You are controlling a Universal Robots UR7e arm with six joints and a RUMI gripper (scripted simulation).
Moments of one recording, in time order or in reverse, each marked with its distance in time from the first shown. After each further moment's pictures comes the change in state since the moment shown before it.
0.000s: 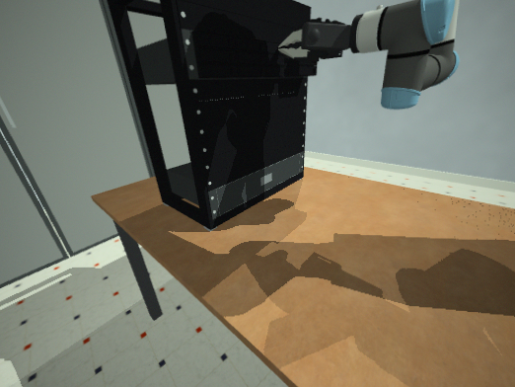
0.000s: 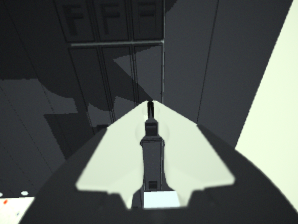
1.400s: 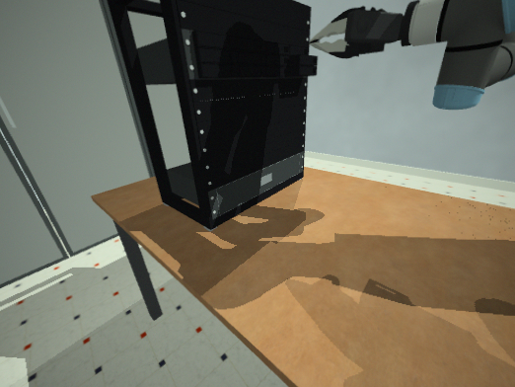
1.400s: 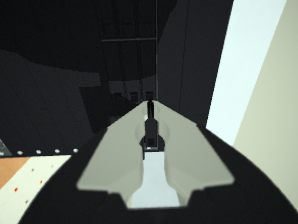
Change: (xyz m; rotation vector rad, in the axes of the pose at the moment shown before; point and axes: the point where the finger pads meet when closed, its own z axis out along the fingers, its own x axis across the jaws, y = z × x) arm 0.000 0.000 -0.100 0.000 -0.001 0.000
